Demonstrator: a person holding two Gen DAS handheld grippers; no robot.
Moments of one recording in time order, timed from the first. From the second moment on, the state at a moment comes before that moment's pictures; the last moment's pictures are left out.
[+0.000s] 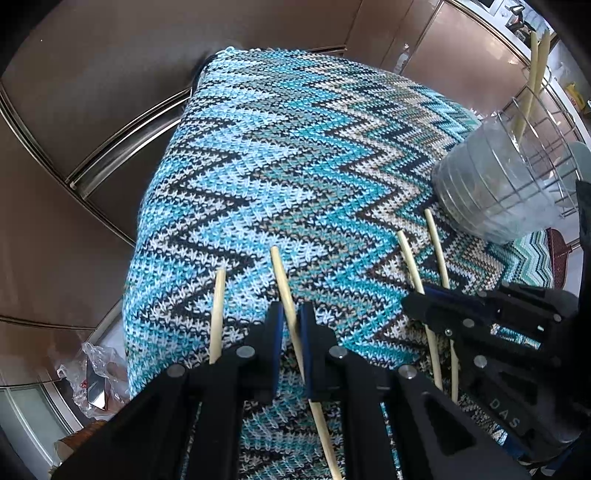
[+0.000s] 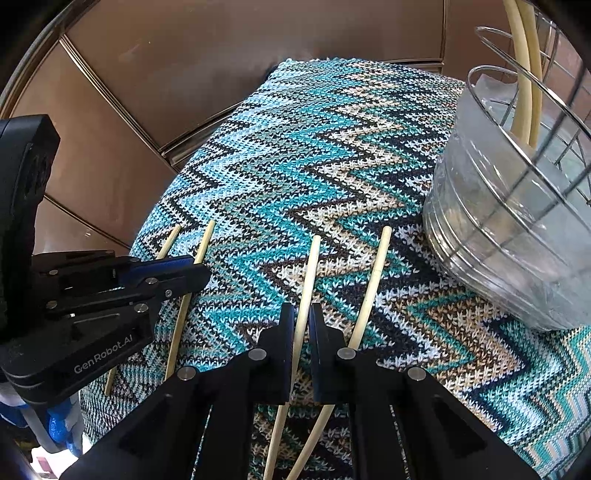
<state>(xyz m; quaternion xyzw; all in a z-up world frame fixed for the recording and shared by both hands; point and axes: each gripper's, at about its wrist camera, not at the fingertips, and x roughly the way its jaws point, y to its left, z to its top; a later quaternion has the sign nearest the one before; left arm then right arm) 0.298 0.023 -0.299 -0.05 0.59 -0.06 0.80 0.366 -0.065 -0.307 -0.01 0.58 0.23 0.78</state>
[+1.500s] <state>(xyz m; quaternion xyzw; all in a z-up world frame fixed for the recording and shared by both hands) 0.143 -0.019 -0.156 0.00 0.33 -0.08 0.94 0.220 -0.135 -0.177 0.07 0.36 0.24 0.90</state>
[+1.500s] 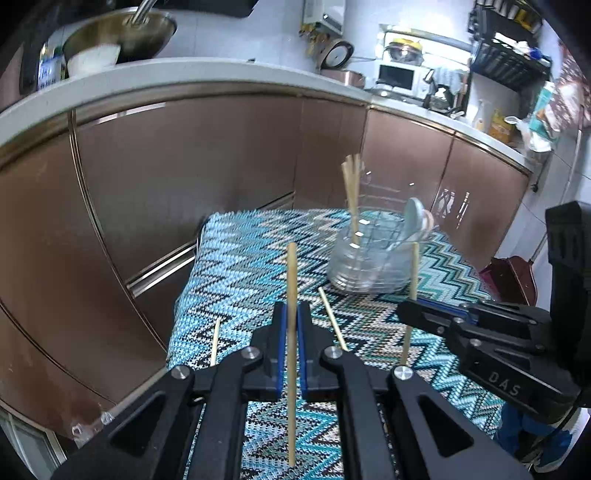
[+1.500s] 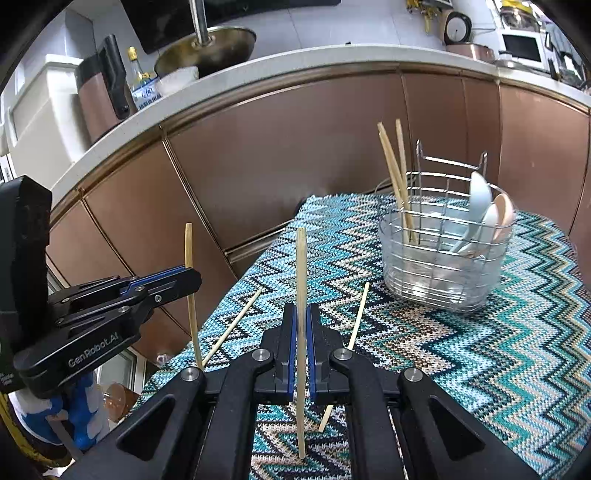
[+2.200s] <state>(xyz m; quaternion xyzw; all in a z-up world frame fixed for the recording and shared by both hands) 0.086 -0.041 -0.104 0.01 0.26 -0.12 0.96 0.156 -0.166 -0.121 0.08 0.29 0.21 0.93</state>
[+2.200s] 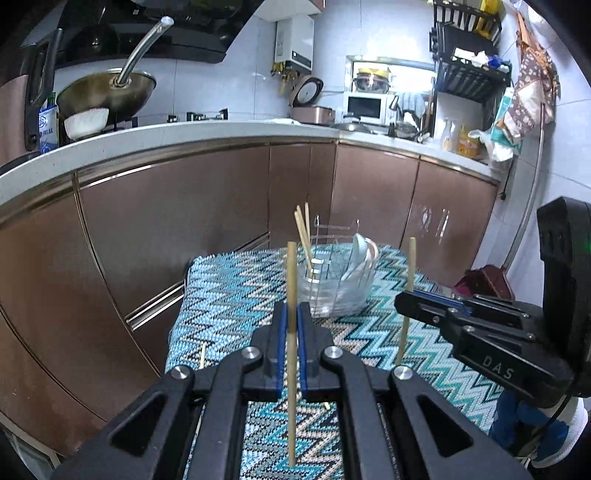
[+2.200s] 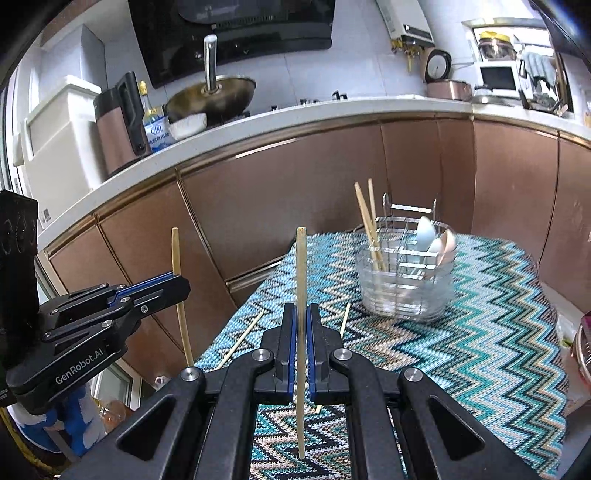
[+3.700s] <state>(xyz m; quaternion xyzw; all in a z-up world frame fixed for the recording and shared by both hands) 0.283 -0.087 -0.085 -0.11 0.12 -0.11 0.98 0.328 -0.211 -0.104 0.08 0.14 0.18 0.97</state>
